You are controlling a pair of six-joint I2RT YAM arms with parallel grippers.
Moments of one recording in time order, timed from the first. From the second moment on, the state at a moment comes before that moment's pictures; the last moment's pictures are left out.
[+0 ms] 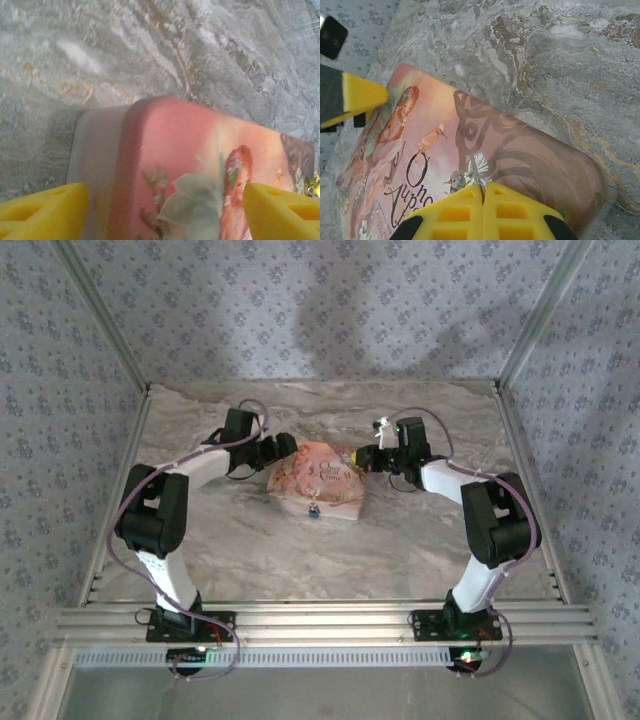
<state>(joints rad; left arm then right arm) -0.31 1.82 1.17 -0.15 0.44 -0.64 0.29 1.74 0.96 0.12 -0.59 0.35</state>
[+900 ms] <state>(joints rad) -0.55 1.19 0.61 -0.19 0.31 -0.61 0.46 1.80 1.13 0.04 -0.57 0.33</state>
